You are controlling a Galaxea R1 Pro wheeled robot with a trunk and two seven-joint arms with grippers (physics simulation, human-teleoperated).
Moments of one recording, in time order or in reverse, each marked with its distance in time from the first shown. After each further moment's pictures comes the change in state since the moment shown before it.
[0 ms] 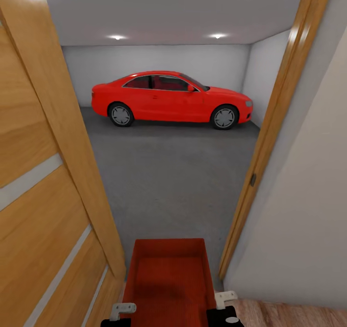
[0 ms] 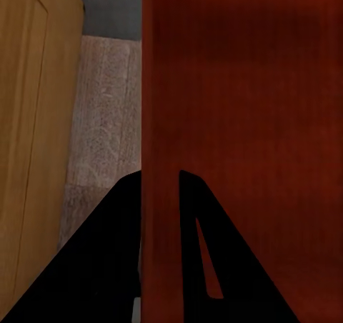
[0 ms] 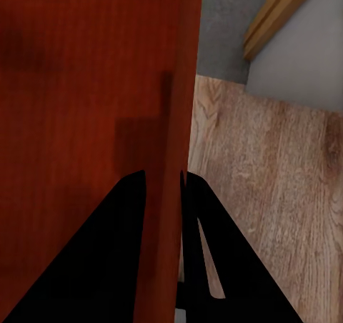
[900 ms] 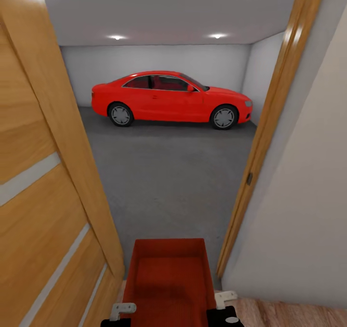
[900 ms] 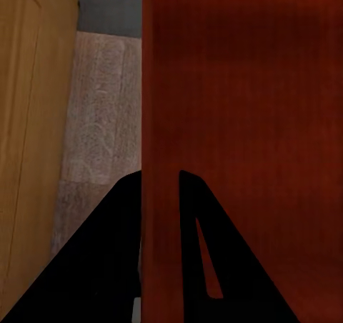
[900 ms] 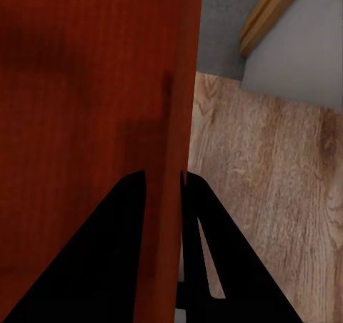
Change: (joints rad) left arm 0.000 0.001 0.000 0.000 0.000 0.000 0.000; right arm 0.000 0.001 -0.001 0.000 0.001 0.000 0.000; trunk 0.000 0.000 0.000
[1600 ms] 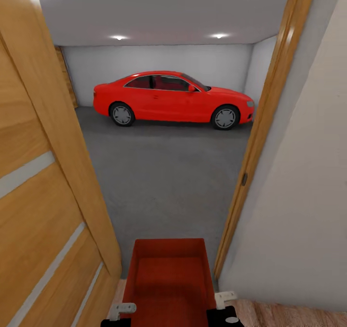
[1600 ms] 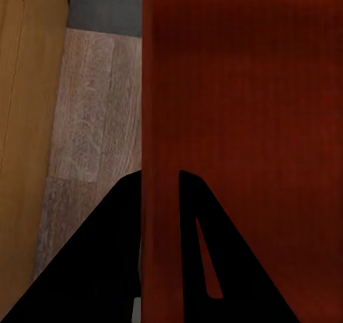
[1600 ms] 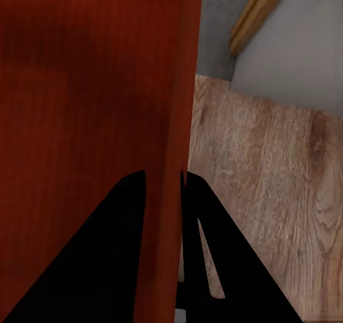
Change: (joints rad) left arm 0.000 0.000 0.000 0.000 0.000 0.001 0.000; right arm 0.000 0.000 0.000 0.000 0.000 0.000 0.000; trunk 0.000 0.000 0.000
